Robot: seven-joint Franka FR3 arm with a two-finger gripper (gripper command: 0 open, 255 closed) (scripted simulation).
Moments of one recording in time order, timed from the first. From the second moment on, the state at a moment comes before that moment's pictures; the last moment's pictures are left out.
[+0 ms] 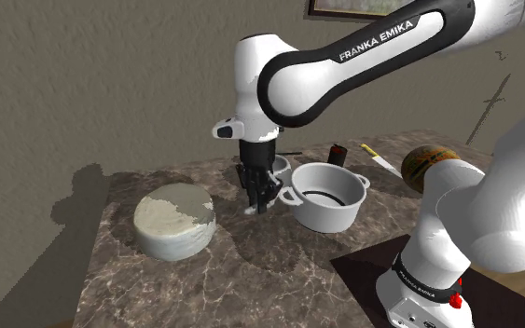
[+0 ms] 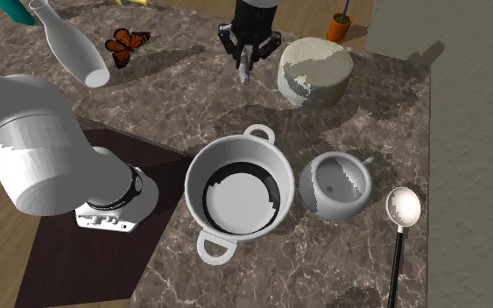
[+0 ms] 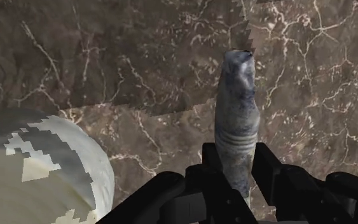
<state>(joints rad) 0.51 -0.31 0.01 -2.44 0.17 2.04 -1.02</state>
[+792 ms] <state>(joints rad) 0.38 -0.16 -0.17 -2.27 0.09 1.98 -1.29</state>
